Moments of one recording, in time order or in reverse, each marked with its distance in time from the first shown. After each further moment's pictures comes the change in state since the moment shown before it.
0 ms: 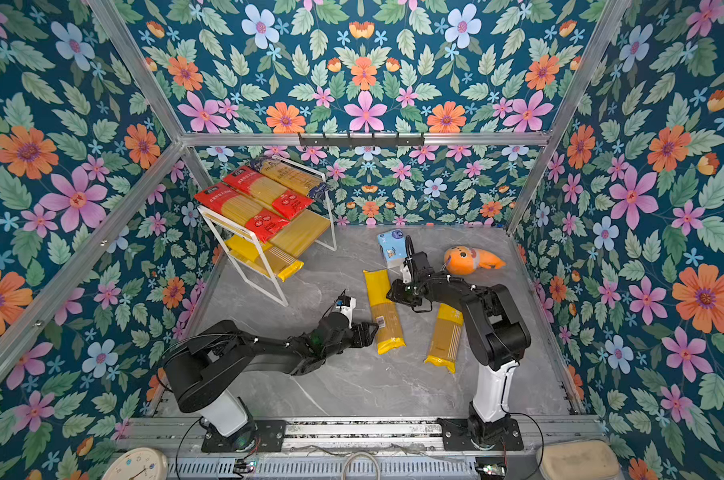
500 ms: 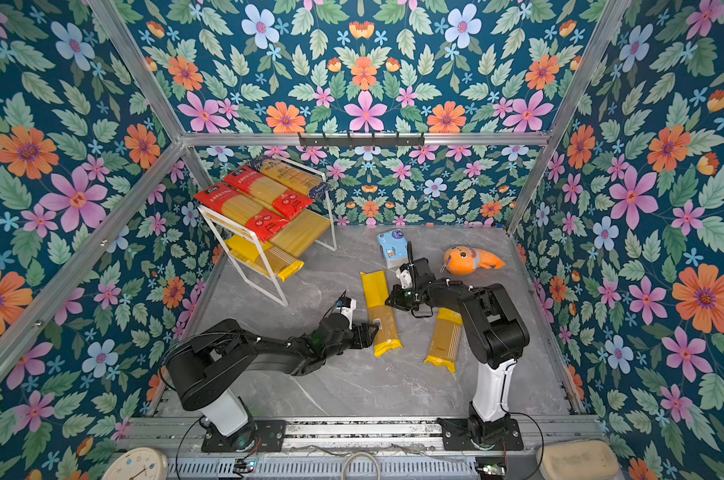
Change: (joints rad) left arm 0.000 0.002 -0.009 0.007 0.007 0.000; right arm 0.000 -0.014 -0.095 0.140 -0.146 -0.002
